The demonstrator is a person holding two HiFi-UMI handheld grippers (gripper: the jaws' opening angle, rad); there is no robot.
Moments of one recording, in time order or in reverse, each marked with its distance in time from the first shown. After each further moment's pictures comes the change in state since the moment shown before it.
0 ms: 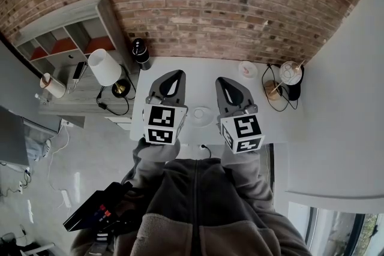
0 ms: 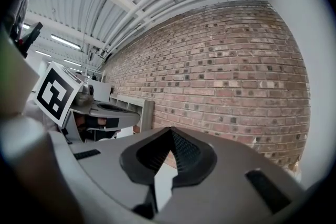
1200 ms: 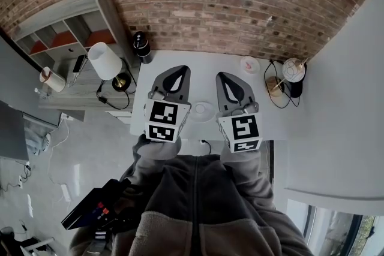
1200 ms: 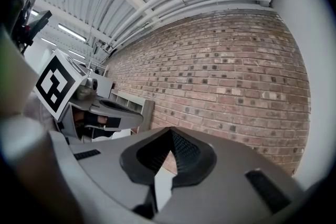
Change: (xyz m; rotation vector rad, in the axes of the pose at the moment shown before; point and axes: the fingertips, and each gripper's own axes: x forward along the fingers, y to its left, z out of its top) left arm 0.004 -0.009 -0.001 -0.006 0.011 -0.038; right arm 0.002 0.005 0.006 -0.103 -0.024 -0.017
